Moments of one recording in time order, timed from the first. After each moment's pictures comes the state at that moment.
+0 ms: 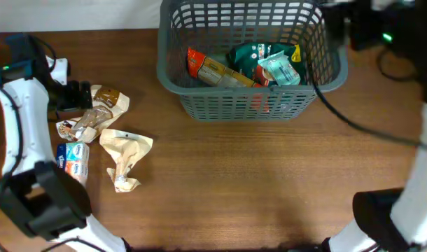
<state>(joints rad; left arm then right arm) 0.34 1.92 1.76 -1.13 -0.02 0.23 0.08 1.81 2.83 -1.46 -0.08 -0.20</state>
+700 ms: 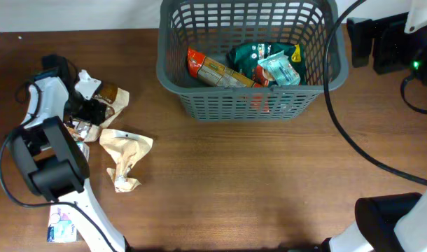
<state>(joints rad) 0.34 2.25 1.74 -0.92 0.00 0.67 0.08 1.78 2.92 -1.60 0.00 -0.17</state>
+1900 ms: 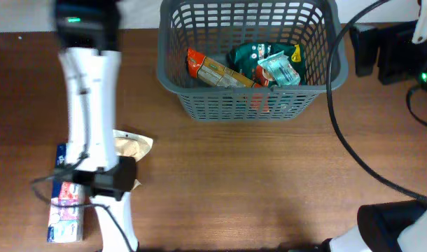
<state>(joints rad) -0.19 2.18 2.76 -0.69 0.62 0.55 0.08 1.73 2.92 -1.62 -0.03 -0.16</state>
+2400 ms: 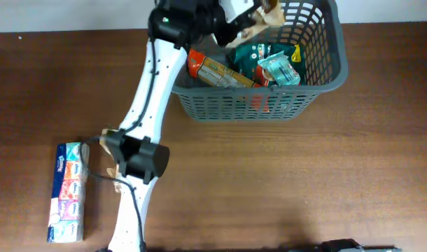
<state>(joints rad) -0.37 2.46 2.74 -0.91 0.64 0.64 0.08 1.13 2.61 -1.69 0.47 0.16</state>
